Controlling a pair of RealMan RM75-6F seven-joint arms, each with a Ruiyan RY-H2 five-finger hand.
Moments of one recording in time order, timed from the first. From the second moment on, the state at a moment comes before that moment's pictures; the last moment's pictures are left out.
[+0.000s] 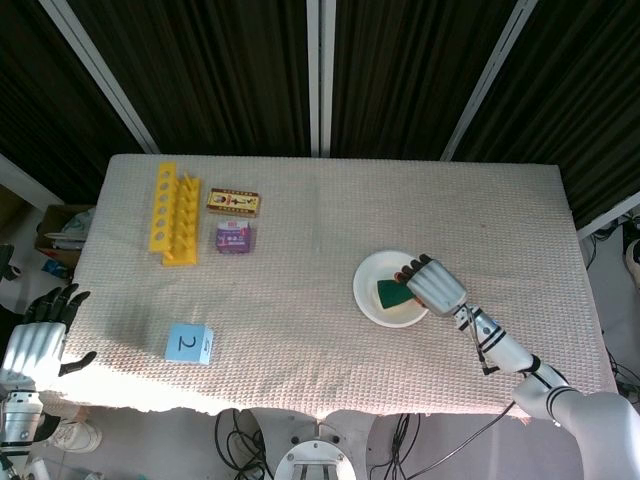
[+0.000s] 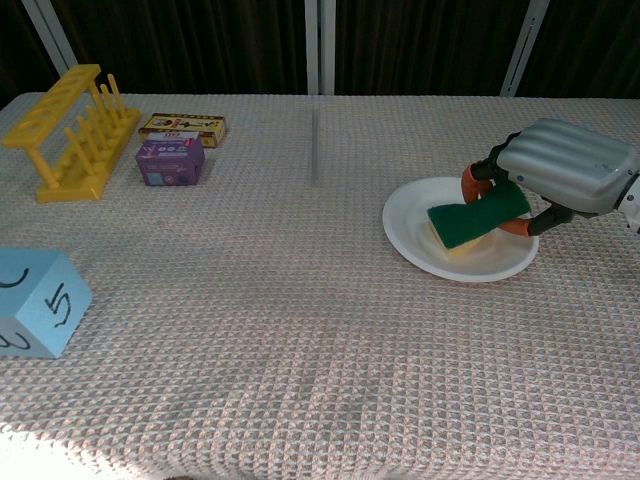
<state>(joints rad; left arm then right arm) -0.06 -1.15 -0.01 -1.62 1.47 1.46 0.16 0.64 -1.72 -0.07 -0.68 -1.76 1.29 0.14</state>
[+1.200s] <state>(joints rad) -0.05 -1.17 0.00 -1.61 1.47 1.47 0.15 0.71 -1.87 -0.04 -0.59 -1.75 1.28 0.15</state>
